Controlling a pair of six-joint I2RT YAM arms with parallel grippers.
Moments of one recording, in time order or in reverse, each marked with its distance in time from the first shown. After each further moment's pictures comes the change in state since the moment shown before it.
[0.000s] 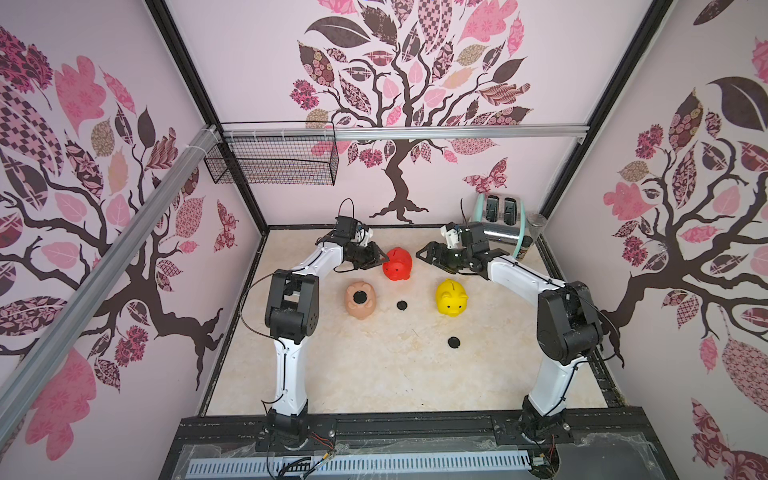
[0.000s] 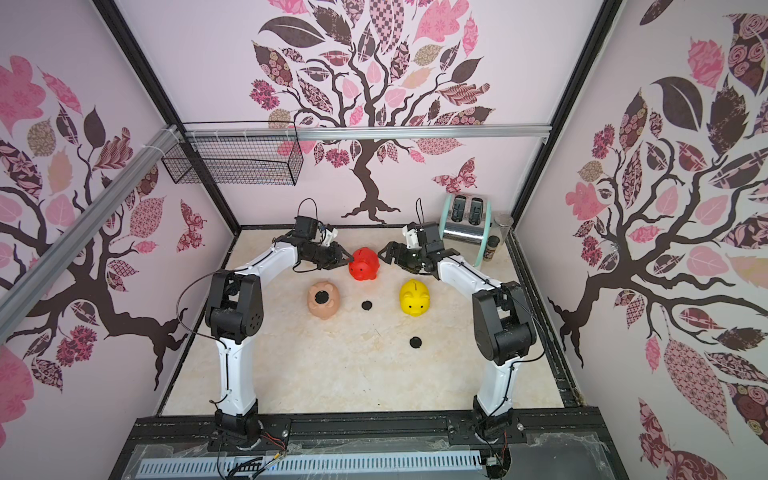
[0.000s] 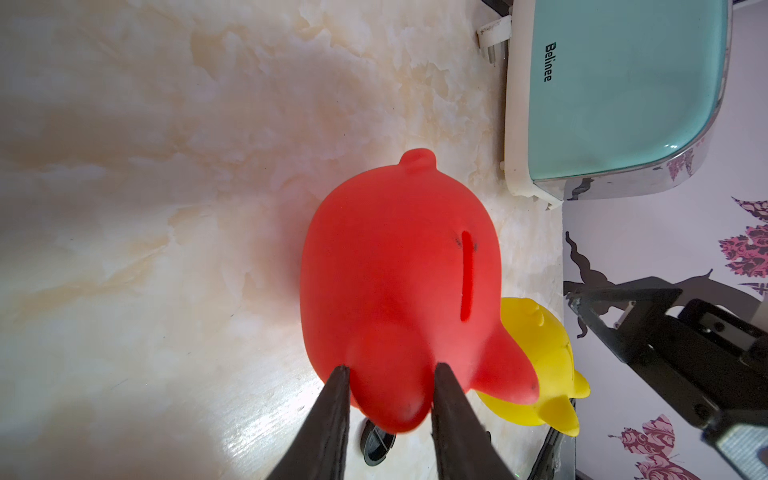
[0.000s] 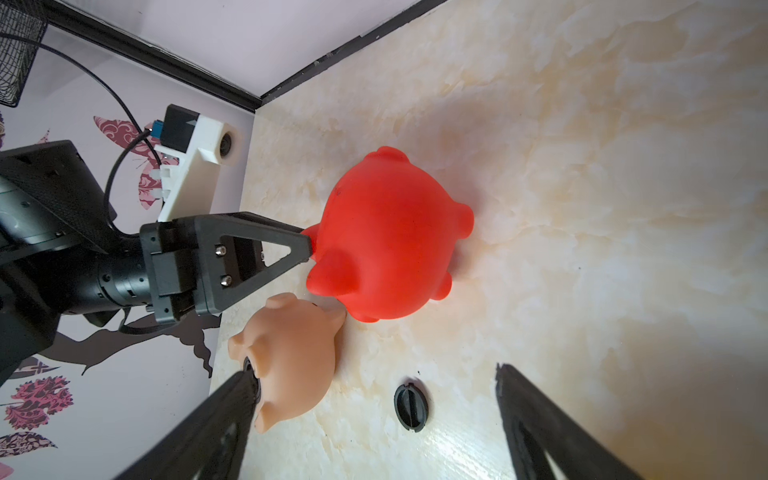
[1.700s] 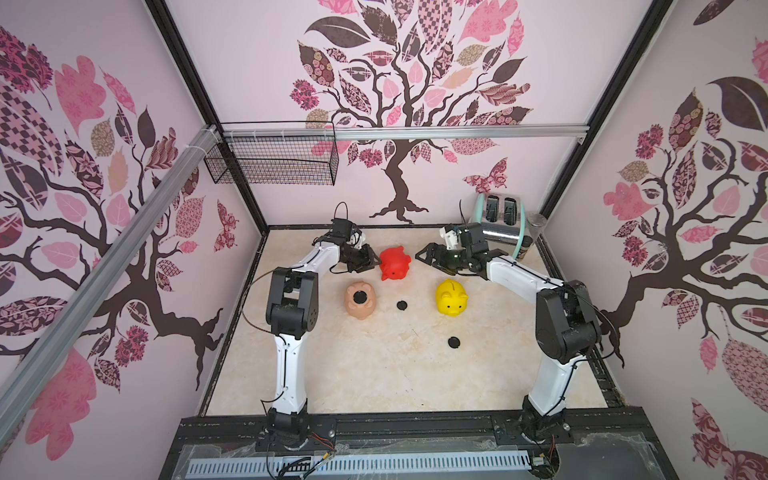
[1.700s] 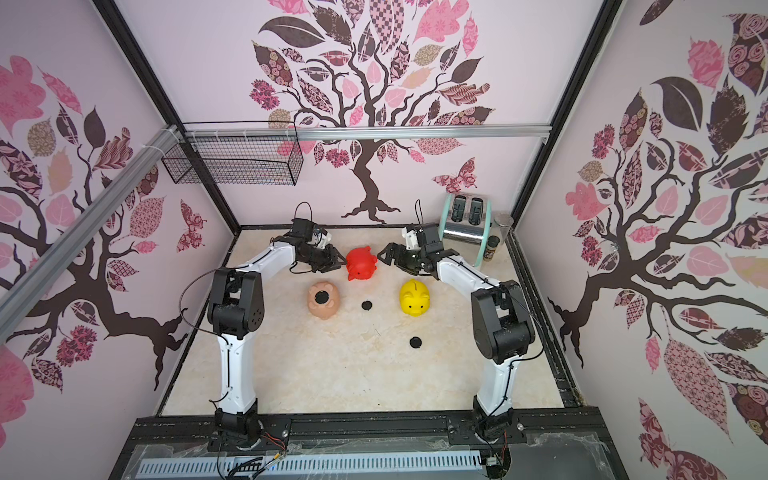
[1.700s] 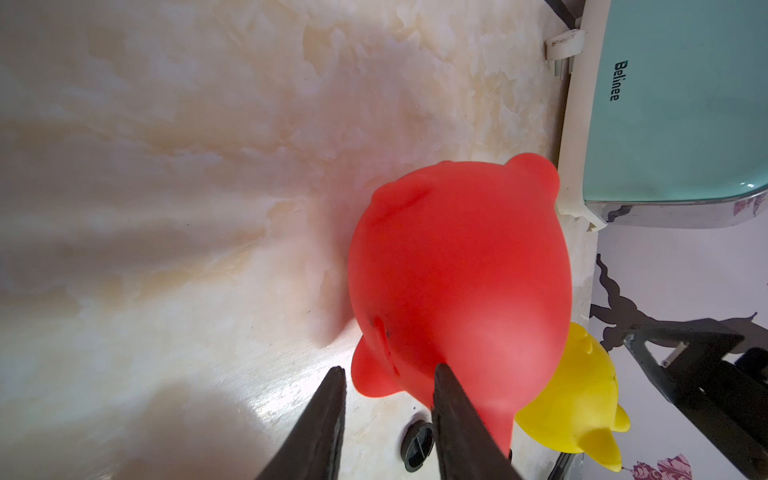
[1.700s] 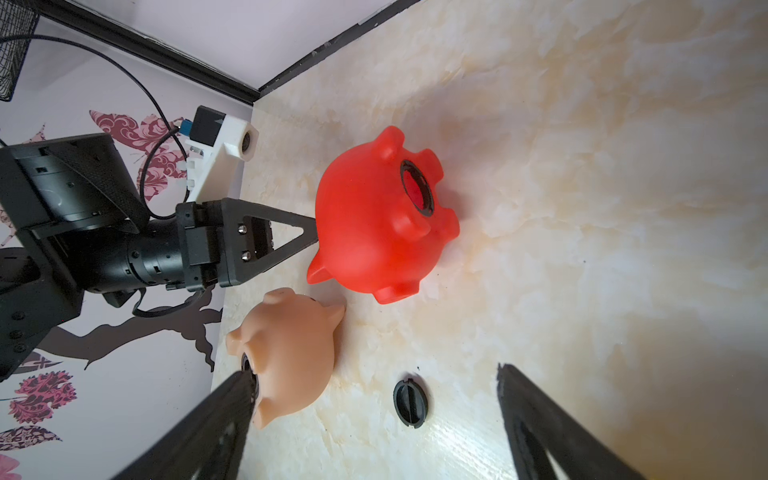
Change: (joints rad) left arm 0.030 0.048 0.026 -0.056 -0.043 -0.006; right arm 0.000 0.008 0.000 -0.007 -0.015 0.000
